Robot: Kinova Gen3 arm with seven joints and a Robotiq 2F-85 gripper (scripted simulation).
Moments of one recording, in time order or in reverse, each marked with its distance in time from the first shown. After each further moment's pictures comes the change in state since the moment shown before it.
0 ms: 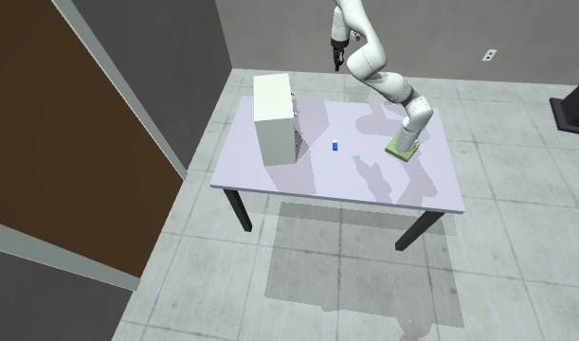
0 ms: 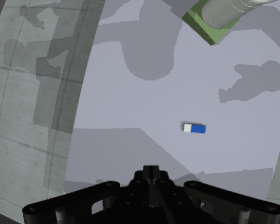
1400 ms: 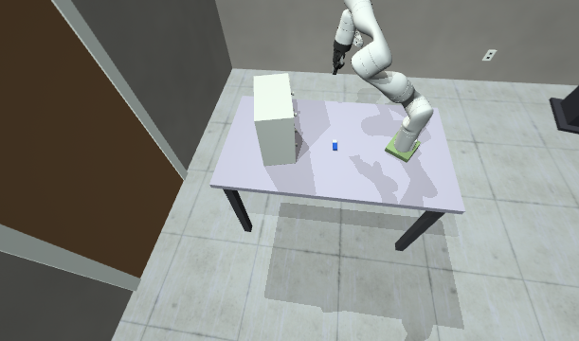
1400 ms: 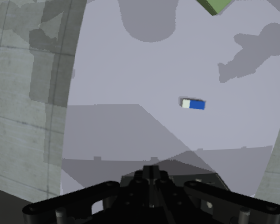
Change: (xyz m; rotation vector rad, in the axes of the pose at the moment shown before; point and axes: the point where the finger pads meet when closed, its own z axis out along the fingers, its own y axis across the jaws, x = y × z) arm -0.008 0.004 0.014 -0.010 -0.167 0.009
